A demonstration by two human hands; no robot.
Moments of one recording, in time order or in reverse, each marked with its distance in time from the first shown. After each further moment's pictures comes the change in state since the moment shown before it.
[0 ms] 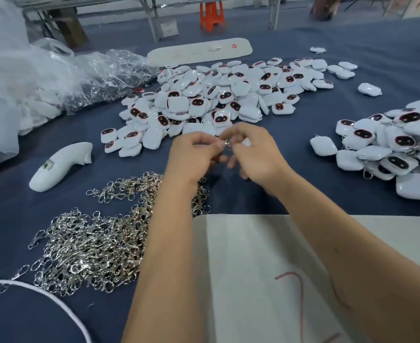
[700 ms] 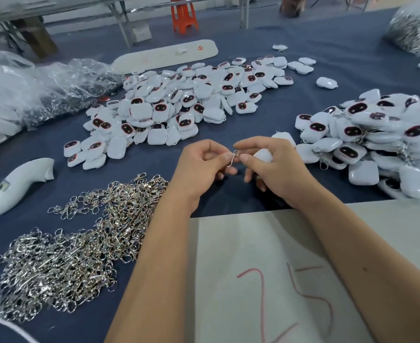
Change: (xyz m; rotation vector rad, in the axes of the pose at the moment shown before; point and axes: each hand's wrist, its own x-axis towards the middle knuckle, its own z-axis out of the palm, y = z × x) left_hand -0.016 -0.004 0.062 -0.011 -0.260 0.038; right_hand -0.034 0.048 -0.087 0.024 0.040 -0.090
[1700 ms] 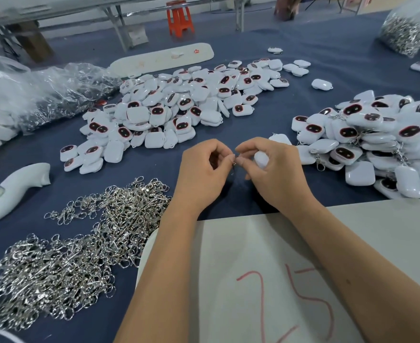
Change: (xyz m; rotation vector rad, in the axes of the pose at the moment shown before) left_hand 0.002 -0.007 0.006 0.441 0.105 0.381; right_hand -0.011 -0.007 0.009 -0.336 0.228 -0.239
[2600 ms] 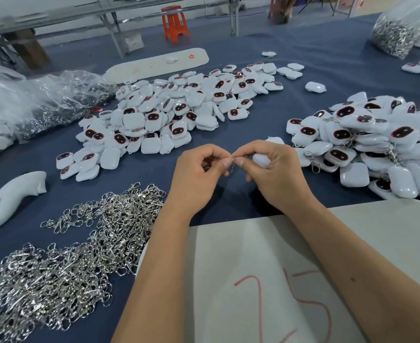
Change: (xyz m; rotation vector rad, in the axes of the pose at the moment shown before) left_hand 0.001 -0.001 -0.005 -0.146 -0.079 0.019; right_hand 0.002 0.006 -0.007 0.258 -0.050 0.042
